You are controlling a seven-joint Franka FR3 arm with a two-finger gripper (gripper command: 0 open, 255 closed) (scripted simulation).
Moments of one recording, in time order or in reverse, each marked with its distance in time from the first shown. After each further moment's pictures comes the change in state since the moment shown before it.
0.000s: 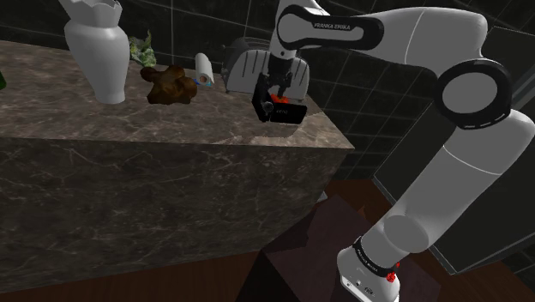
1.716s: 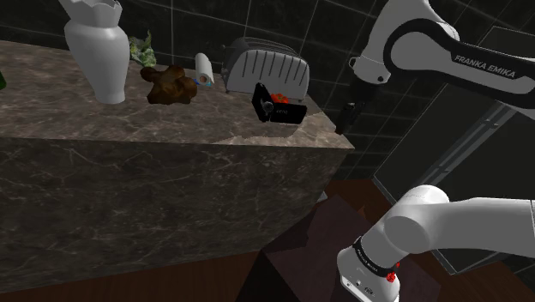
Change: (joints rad) arm 0.012 -0.887 -0.091 -0.693 0.014 -0.212 -0.250
